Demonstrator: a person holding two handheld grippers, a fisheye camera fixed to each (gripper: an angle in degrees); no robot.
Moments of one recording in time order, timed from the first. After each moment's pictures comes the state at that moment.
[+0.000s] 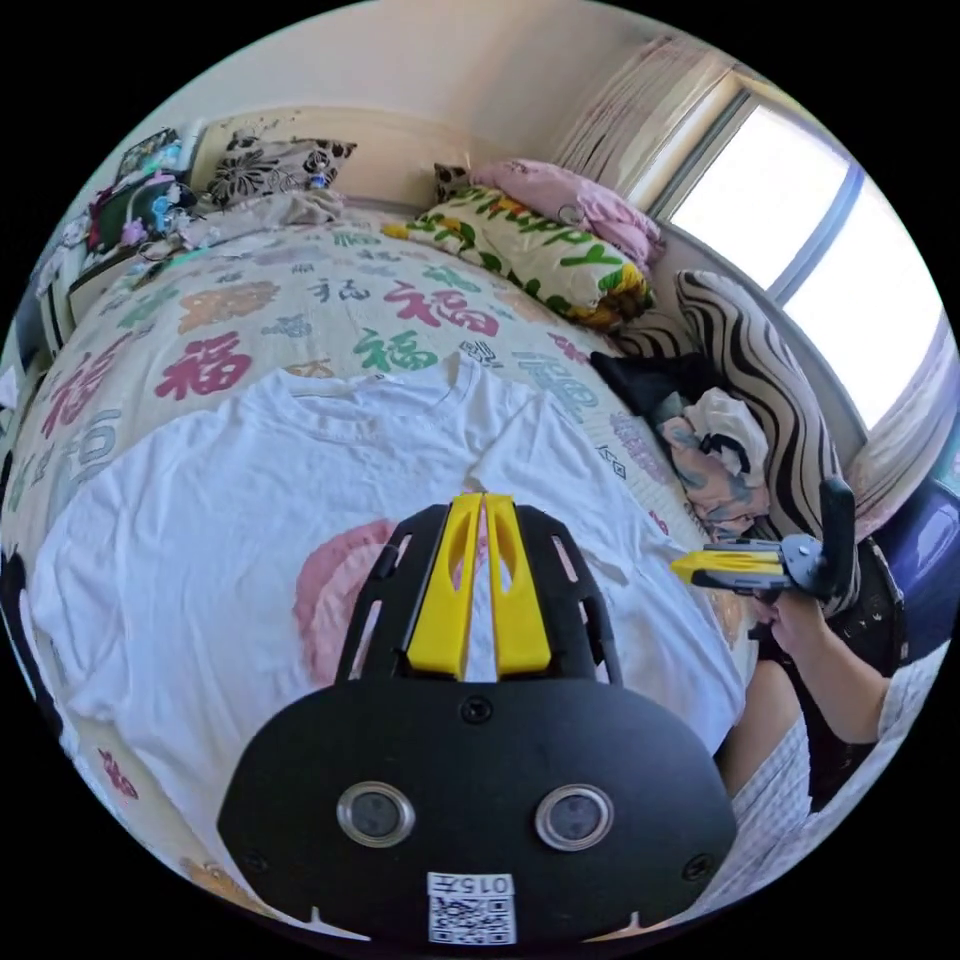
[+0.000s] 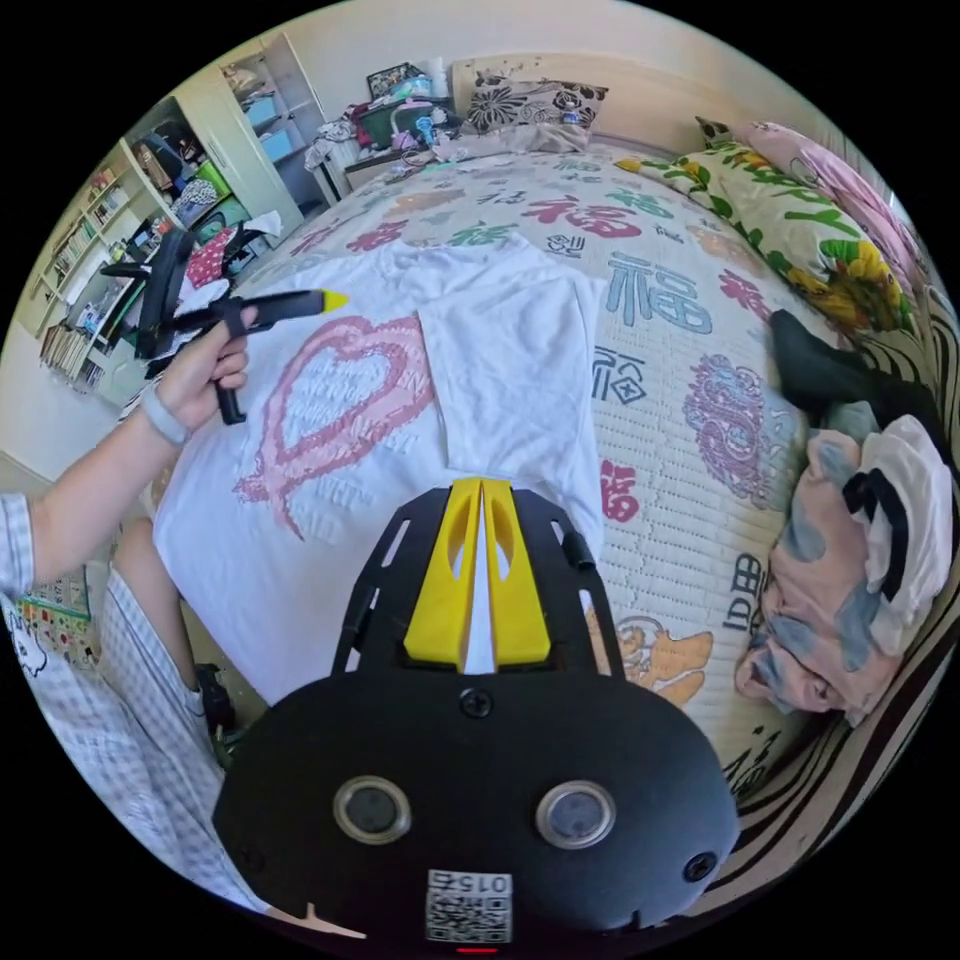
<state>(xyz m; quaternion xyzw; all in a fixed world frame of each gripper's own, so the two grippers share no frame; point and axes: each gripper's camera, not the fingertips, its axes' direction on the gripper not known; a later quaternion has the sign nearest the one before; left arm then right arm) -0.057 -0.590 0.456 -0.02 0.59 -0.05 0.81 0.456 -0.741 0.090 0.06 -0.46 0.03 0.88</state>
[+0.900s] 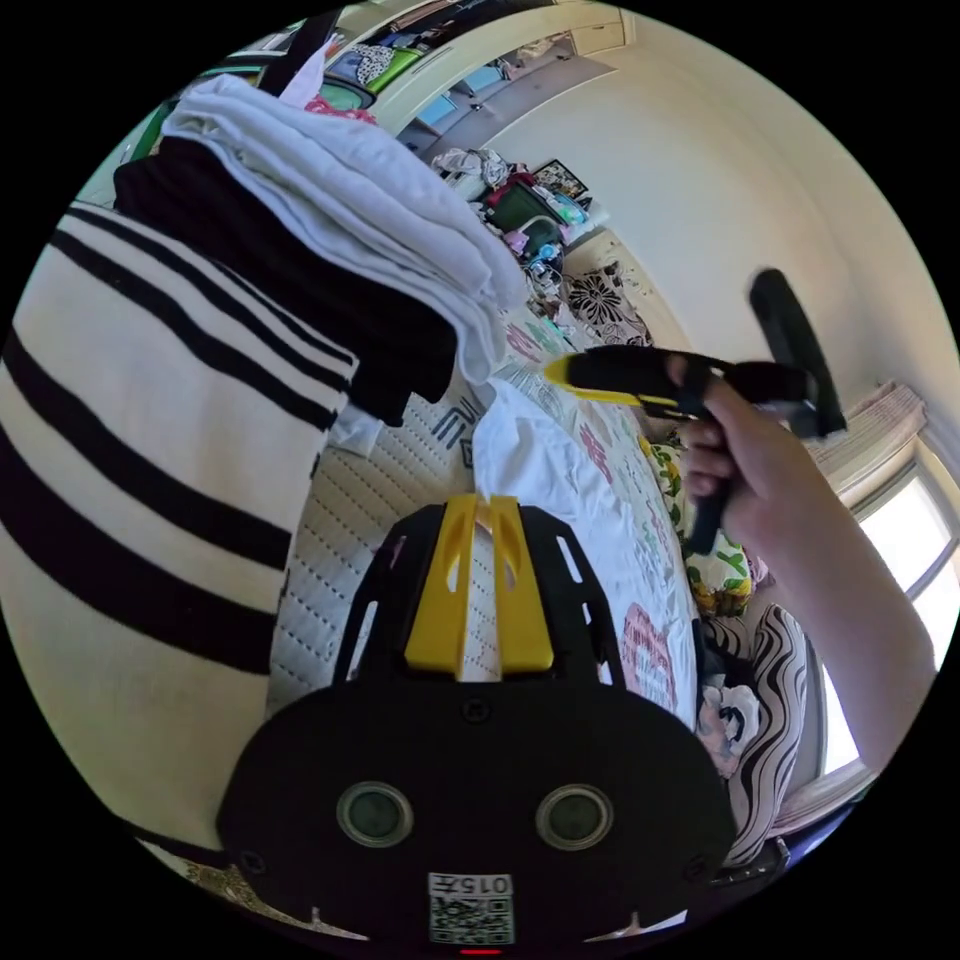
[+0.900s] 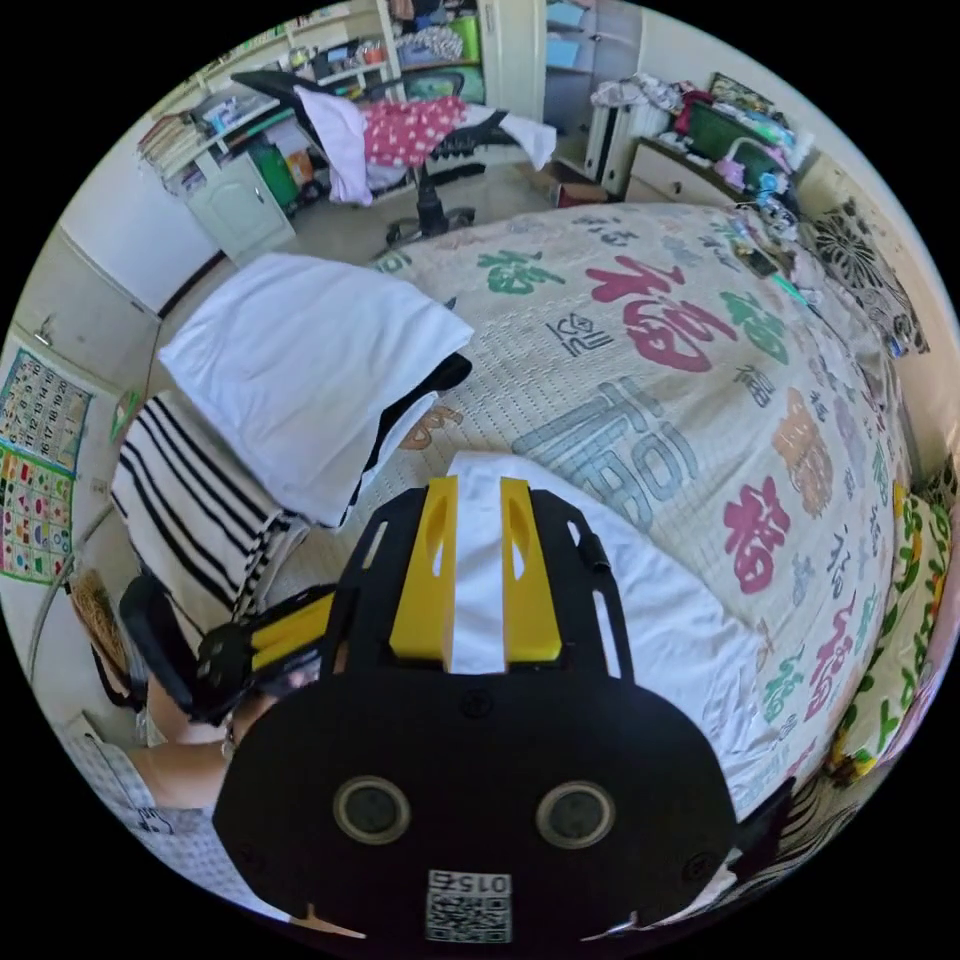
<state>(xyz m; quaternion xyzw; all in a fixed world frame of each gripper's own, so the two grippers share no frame) -0.295 -0.310 0.597 -0.09 0.45 -0.48 0.75 0.071 -1.115 -0.146 0.11 -0.44 -0.28 0.85</state>
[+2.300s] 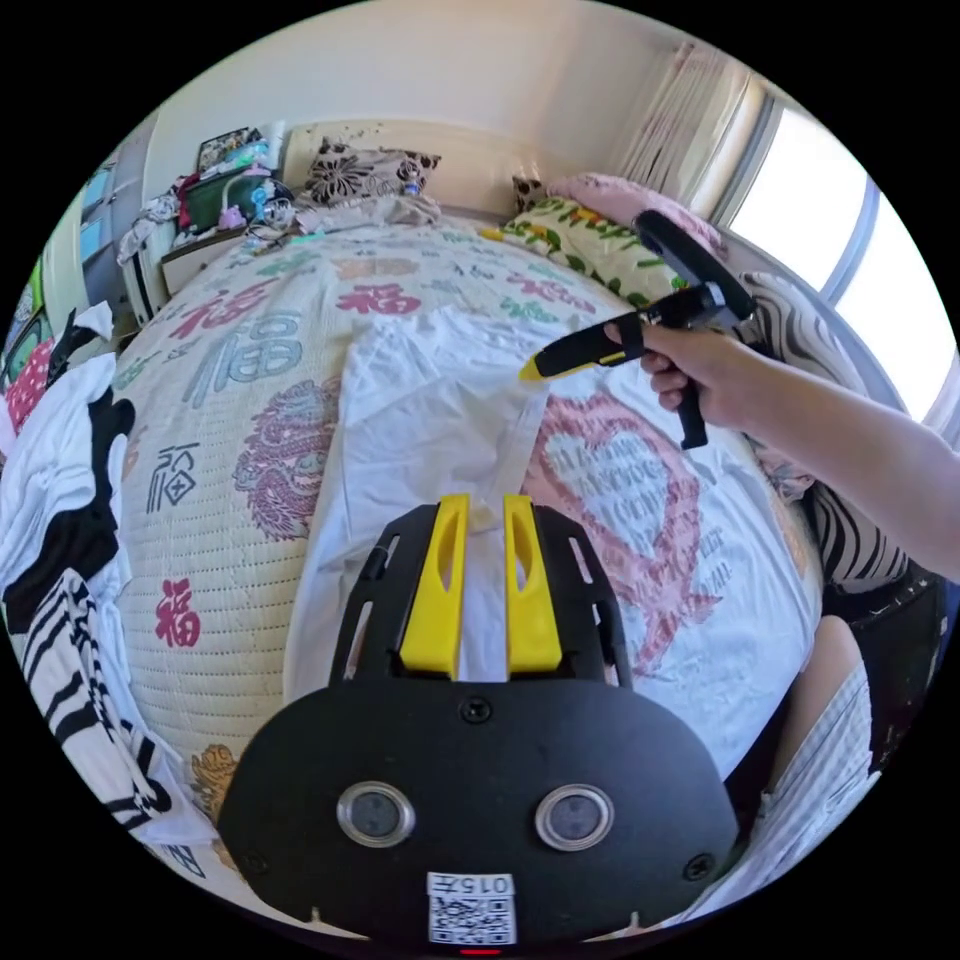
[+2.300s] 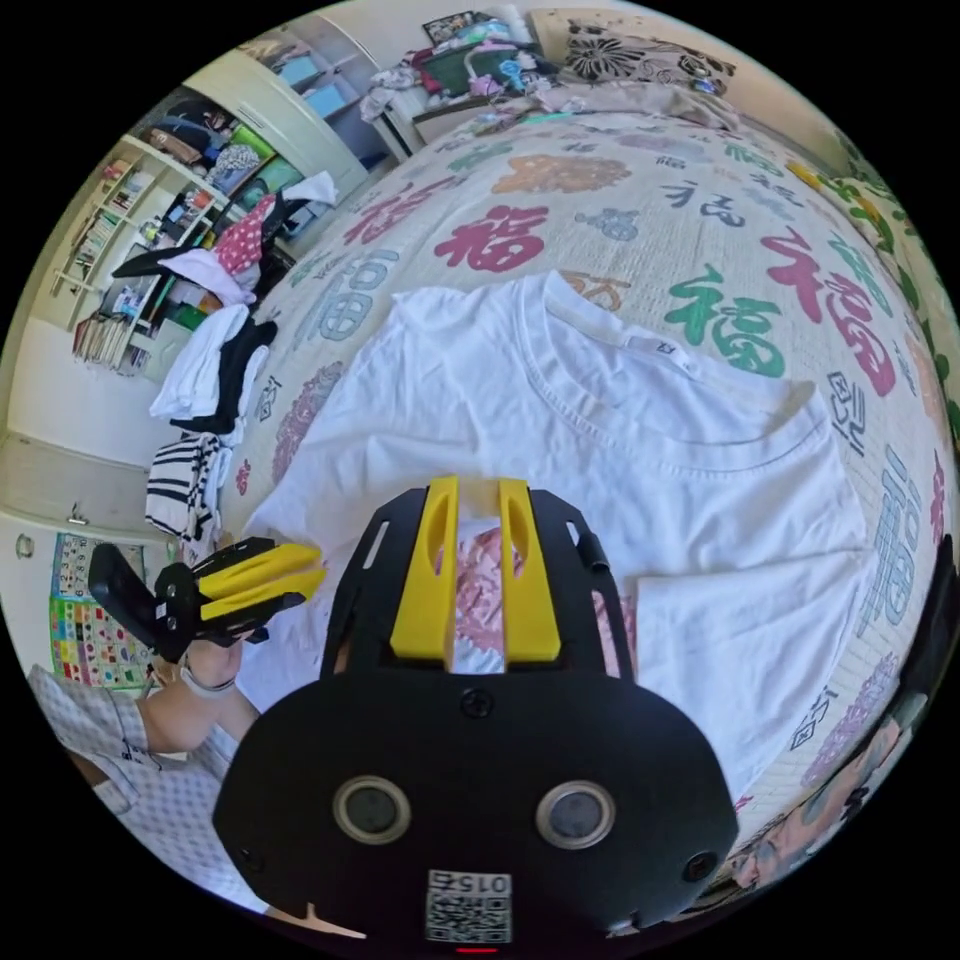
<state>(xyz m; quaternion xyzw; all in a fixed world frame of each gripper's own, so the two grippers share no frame) -0.178 -0.345 0.472 -0.07 0.51 -0.04 0.86 0.291 -1.059 0.089 0.00 -0.55 -0.06 0.83</state>
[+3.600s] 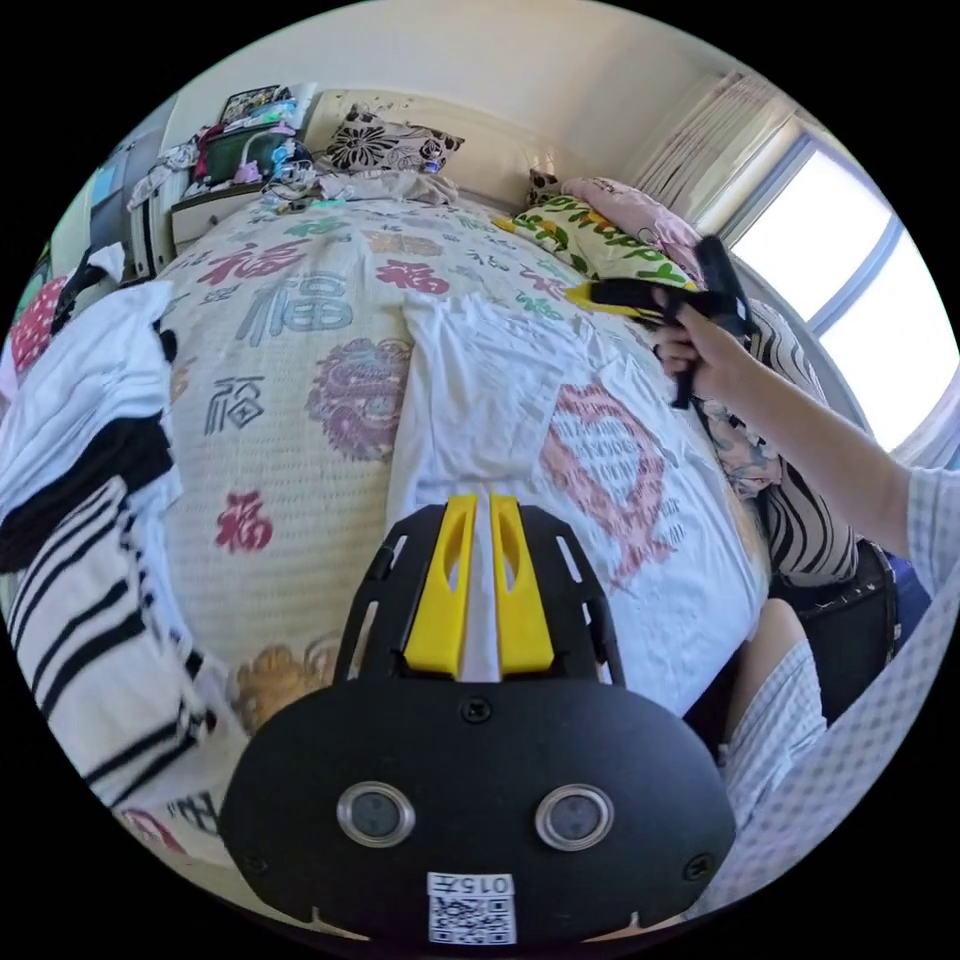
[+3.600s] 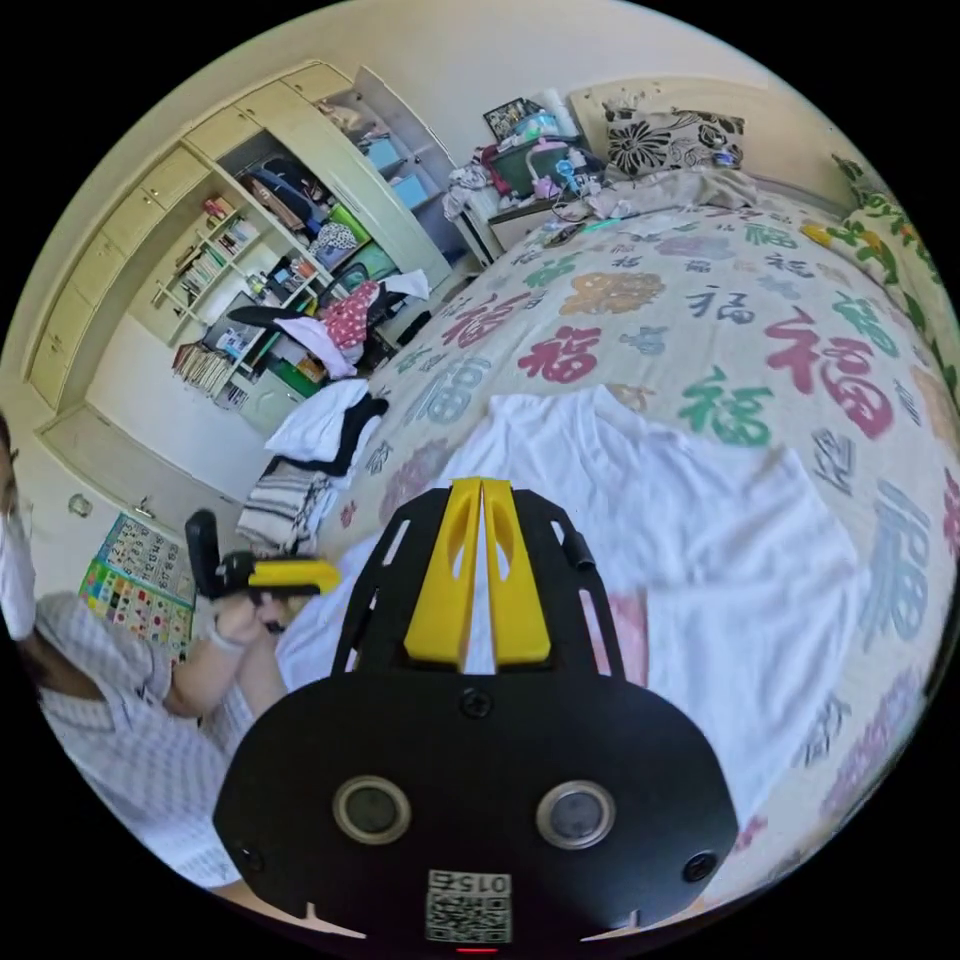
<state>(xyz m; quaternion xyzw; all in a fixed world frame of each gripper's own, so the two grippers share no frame) -0.241 -0.356 0.464 -0.12 0.55 -0.08 0.82 0.500 -0.905 0.042 0.14 -0.64 -0.02 0.76</state>
